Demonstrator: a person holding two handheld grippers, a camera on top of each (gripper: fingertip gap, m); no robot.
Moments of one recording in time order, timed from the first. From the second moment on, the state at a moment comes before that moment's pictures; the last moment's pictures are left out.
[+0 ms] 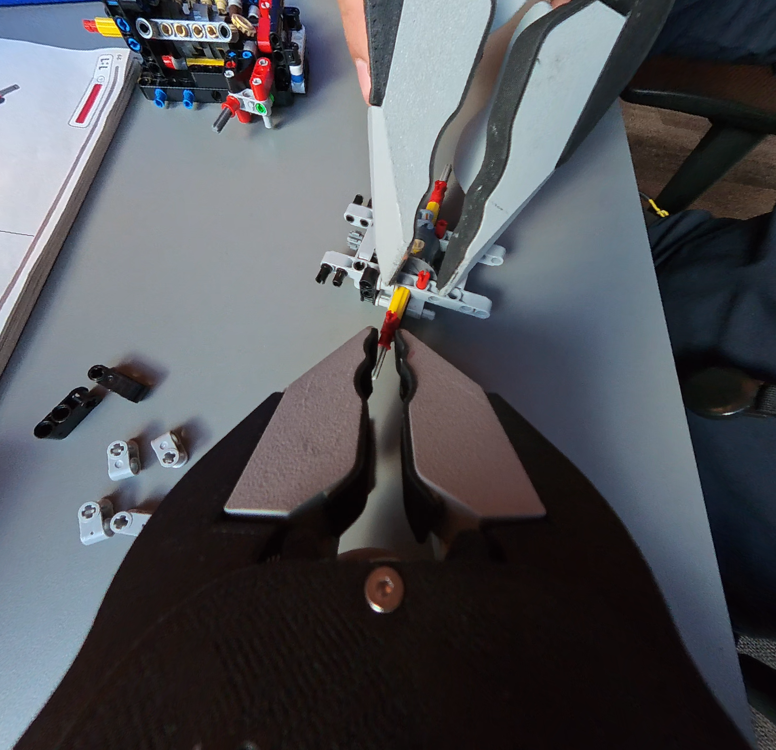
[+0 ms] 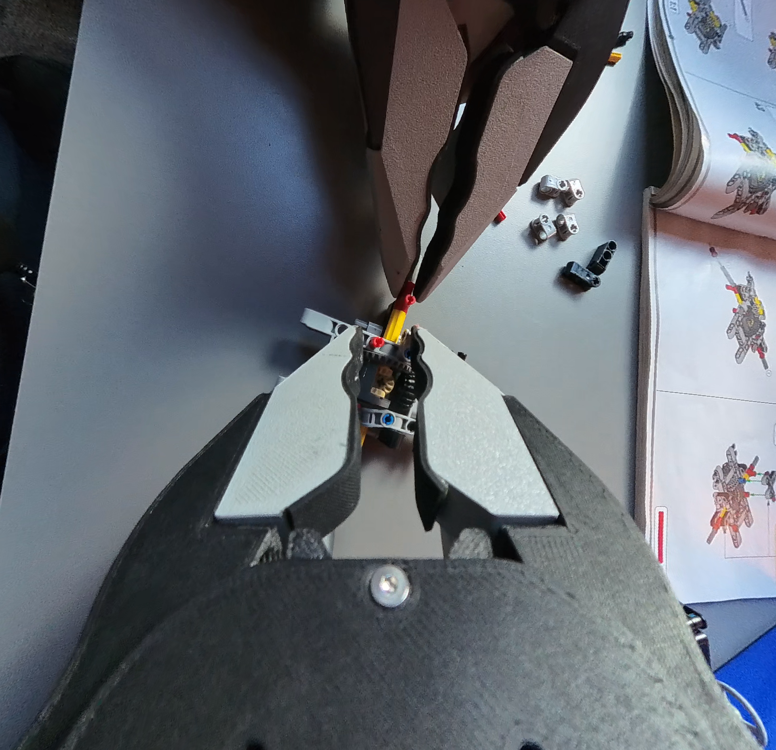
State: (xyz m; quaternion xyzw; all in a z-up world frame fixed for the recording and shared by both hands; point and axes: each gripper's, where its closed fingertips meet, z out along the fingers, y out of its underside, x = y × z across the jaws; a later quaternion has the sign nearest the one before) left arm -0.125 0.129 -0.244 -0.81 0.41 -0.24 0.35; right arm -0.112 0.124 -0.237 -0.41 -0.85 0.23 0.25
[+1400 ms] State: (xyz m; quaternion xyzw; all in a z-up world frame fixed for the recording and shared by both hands) left arm -0.125 0.130 -0.247 -0.81 0.41 -0.23 0.35; right arm -0.115 0.132 -0.234 -0.40 -0.83 0.23 0.31
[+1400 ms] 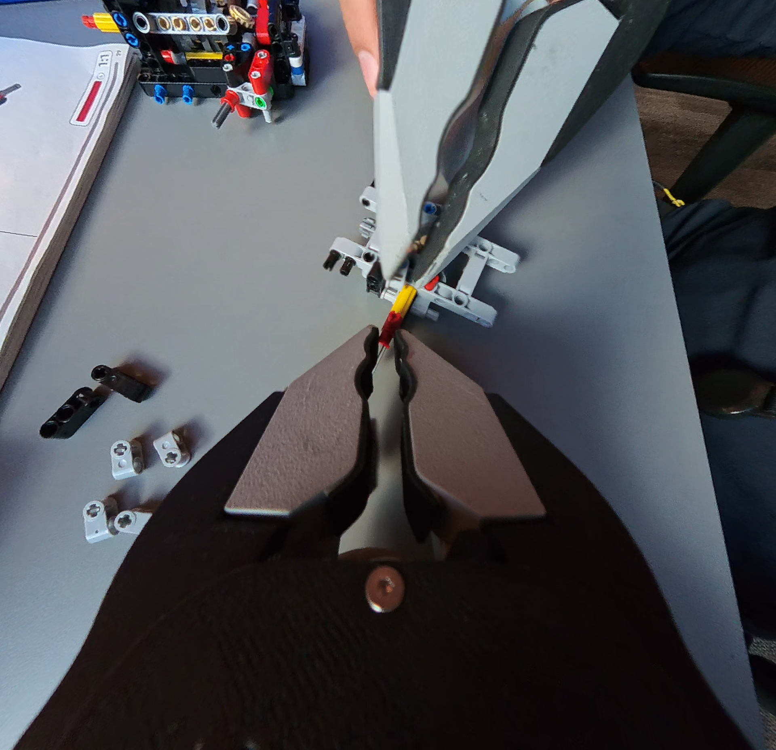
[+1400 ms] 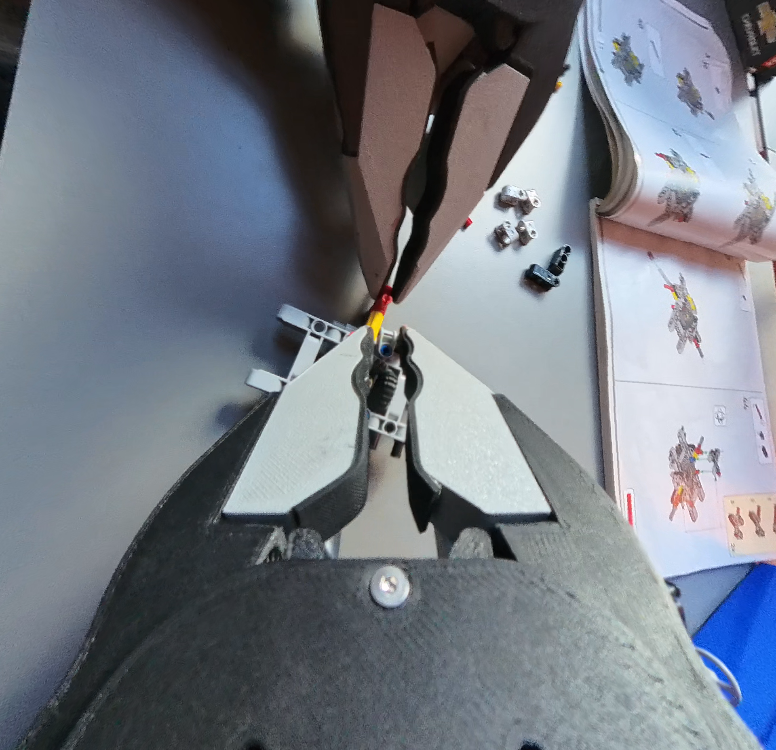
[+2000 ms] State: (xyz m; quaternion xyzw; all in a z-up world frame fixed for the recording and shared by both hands) left arm -0.125 0.130 -0.245 -0.81 0.42 -0.22 0.36; right arm -0.110 0.126 -0.237 -0.40 -0.86 0.23 0.21
